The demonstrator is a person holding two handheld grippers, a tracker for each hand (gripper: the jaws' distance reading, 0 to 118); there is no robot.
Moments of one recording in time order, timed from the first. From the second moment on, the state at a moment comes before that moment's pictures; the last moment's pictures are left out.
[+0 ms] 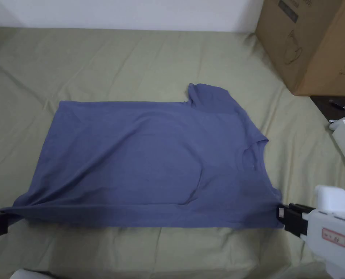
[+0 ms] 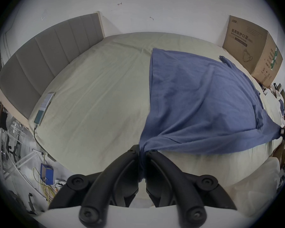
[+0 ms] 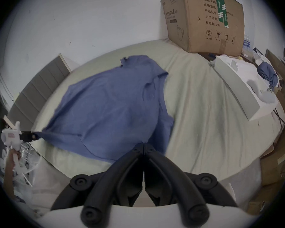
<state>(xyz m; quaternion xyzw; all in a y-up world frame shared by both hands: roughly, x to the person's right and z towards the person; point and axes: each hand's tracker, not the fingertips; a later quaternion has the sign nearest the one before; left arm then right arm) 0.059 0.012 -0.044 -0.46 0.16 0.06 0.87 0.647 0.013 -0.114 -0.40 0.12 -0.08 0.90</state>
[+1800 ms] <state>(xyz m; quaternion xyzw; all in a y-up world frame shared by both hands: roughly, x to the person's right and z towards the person) 0.031 -0.012 -0.132 -0.47 0.13 0.12 0.87 0.596 0.006 -0.178 -0.41 0.14 -0.07 0.90</state>
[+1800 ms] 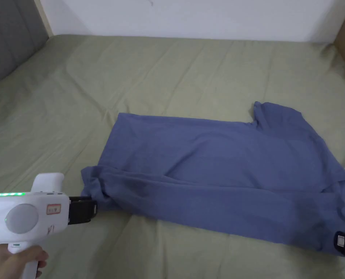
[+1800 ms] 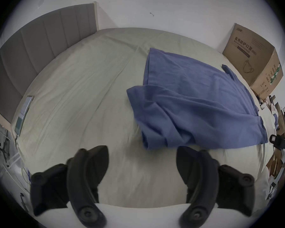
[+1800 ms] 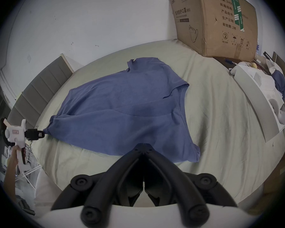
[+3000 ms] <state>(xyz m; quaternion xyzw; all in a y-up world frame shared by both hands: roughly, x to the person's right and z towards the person) 0.035 0.001 -0.147 -0.47 0.11 0.08 0.87 0.612 -0.024 -0.204 -0.48 0.14 -0.04 0.87</state>
